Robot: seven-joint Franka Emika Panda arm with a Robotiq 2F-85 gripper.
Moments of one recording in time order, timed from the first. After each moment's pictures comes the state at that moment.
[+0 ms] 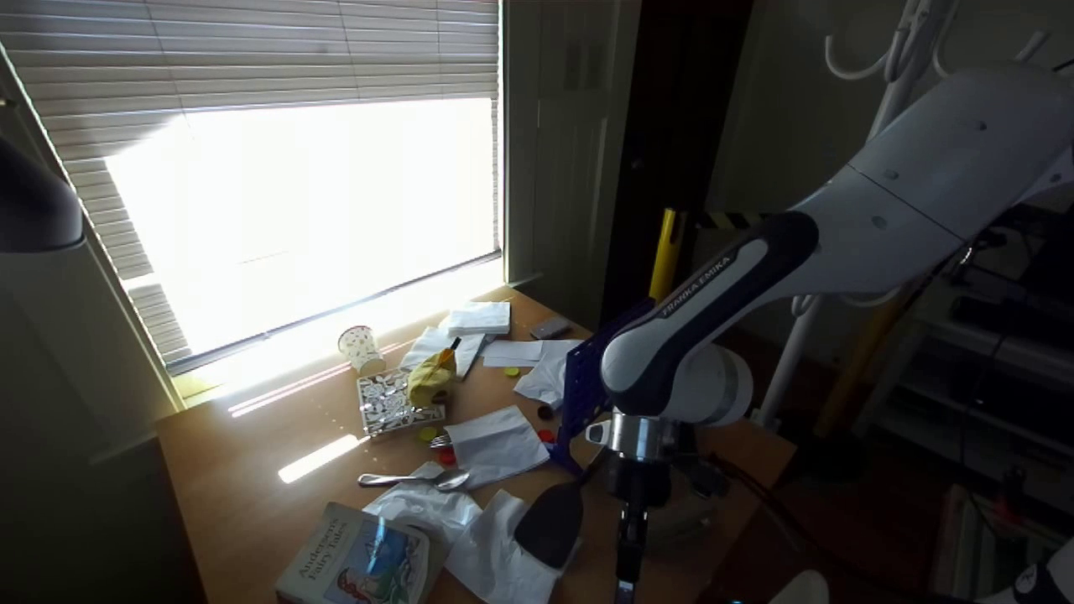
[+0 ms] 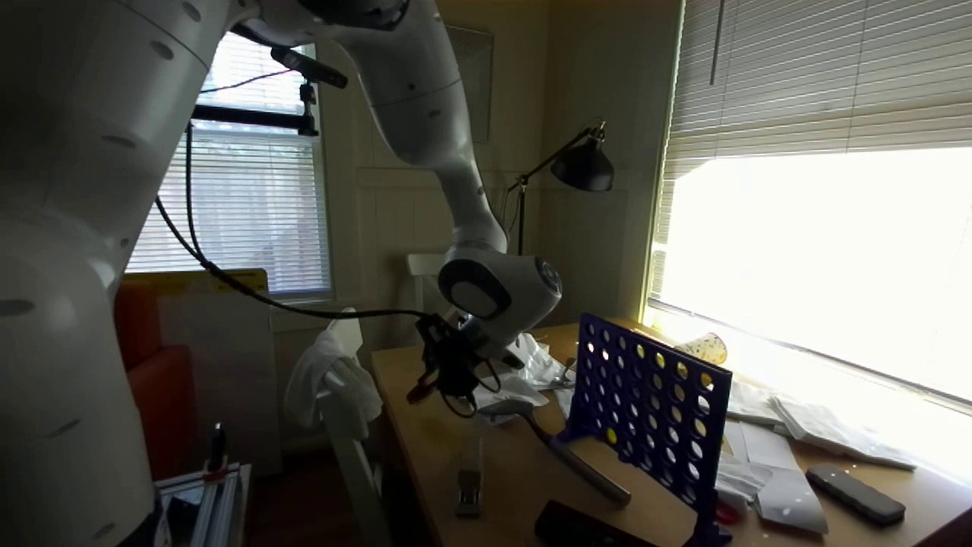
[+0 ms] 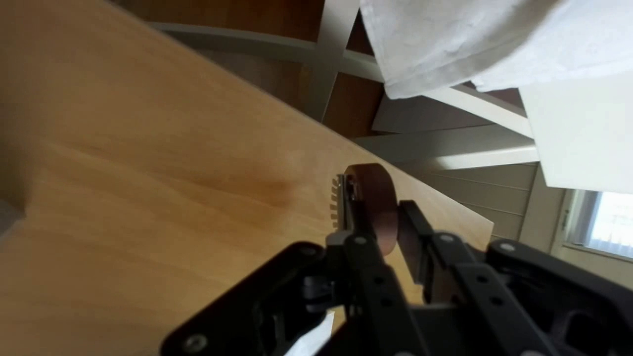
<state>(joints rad) 0.23 0.41 0.15 -2.26 0.93 2.26 -0.82</state>
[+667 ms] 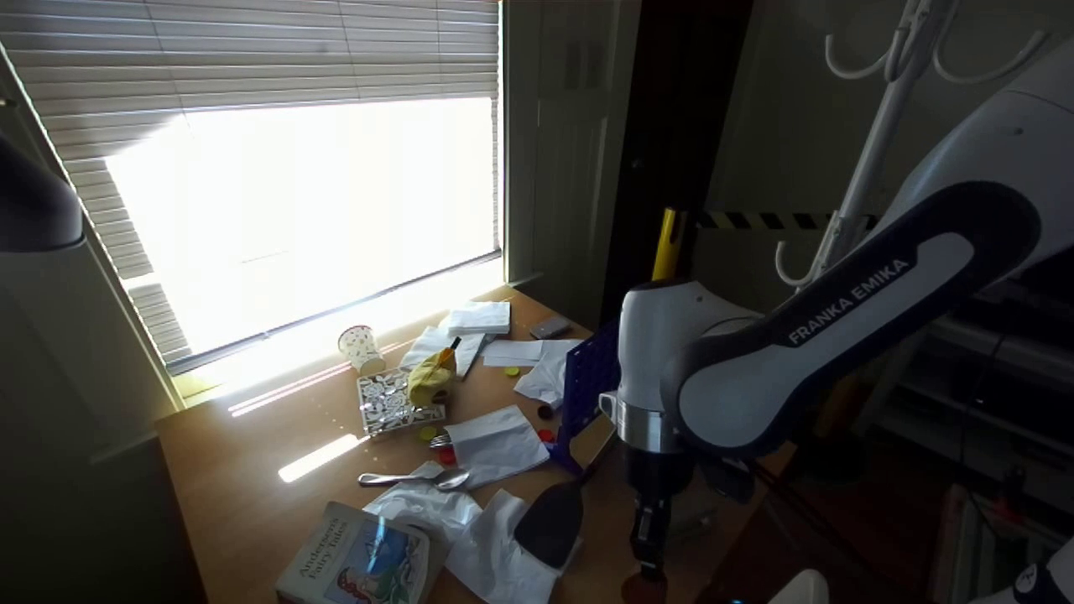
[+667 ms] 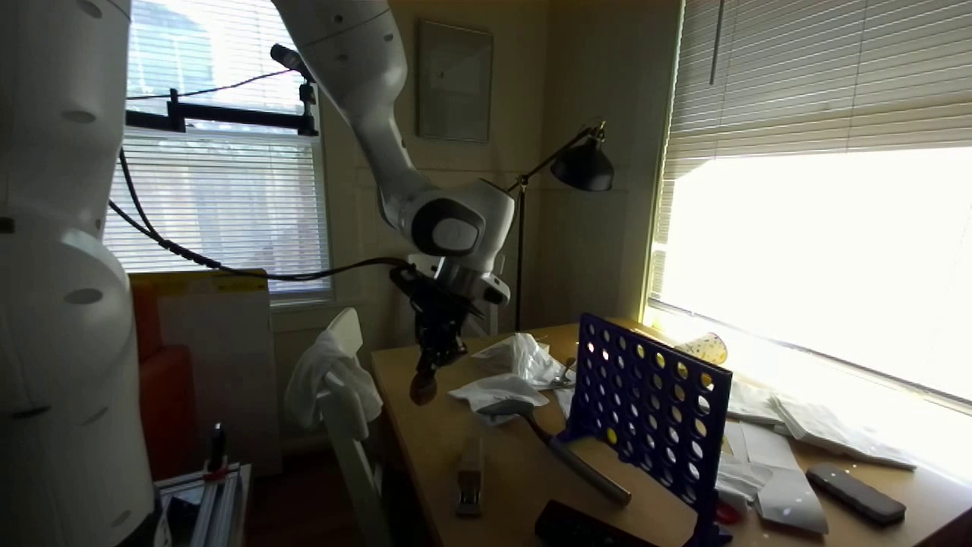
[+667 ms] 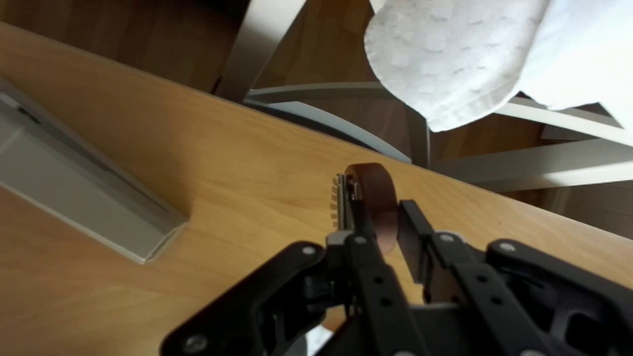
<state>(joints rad) 0.44 0.17 0.06 -2.37 0.41 2.35 -0.12</state>
